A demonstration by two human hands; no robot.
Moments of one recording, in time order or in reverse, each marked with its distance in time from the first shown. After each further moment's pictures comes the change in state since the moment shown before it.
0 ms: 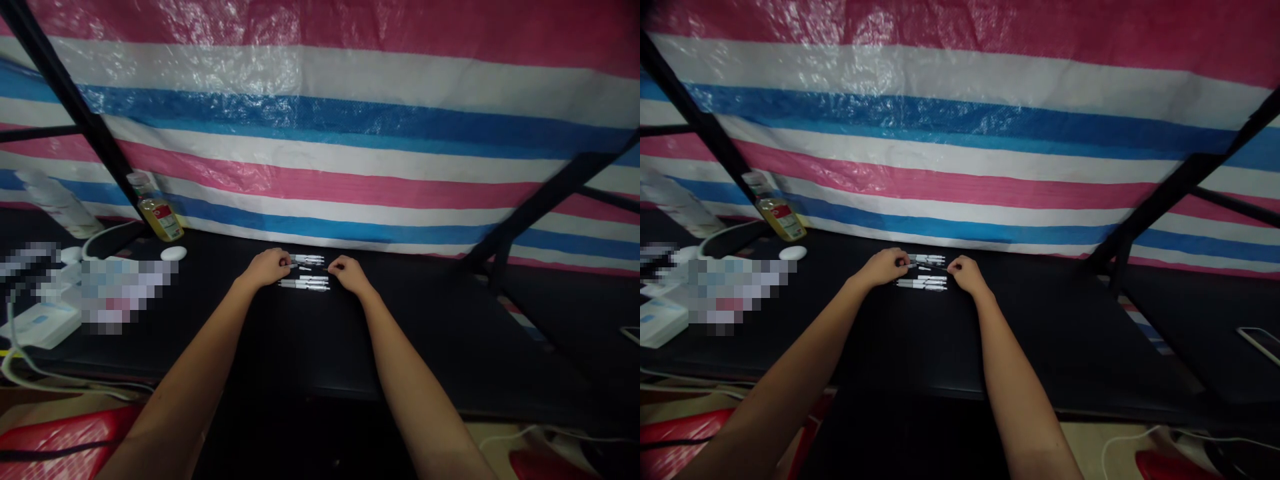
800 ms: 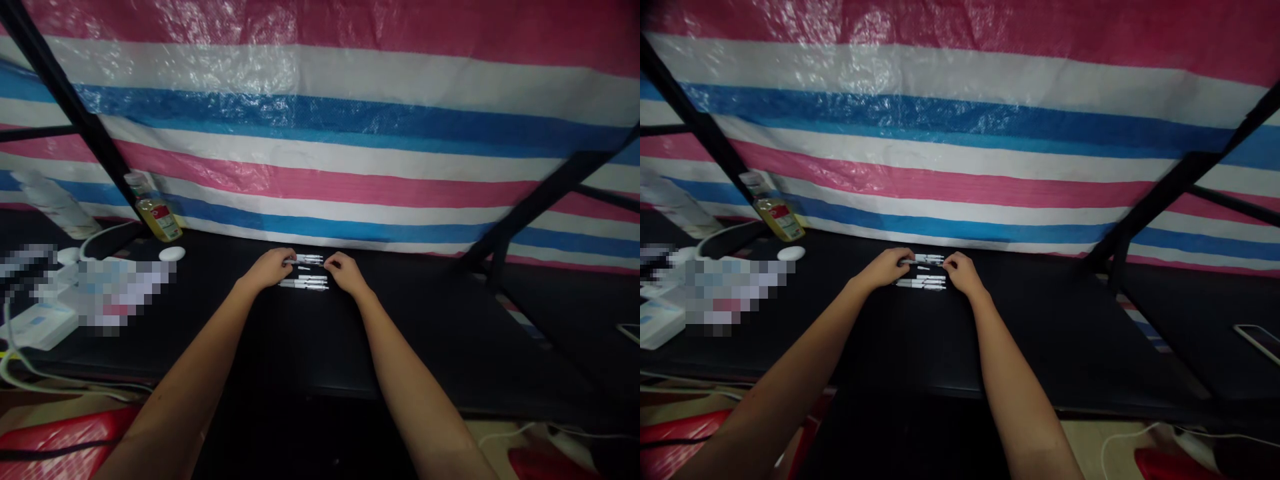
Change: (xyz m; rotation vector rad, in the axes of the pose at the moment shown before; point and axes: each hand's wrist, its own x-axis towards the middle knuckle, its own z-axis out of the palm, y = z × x) left_hand 0.001 0.005 0.005 -0.145 0.055 0.159; right_hand -0.003 -0.013 0.004 0.050 0.058 -0.143
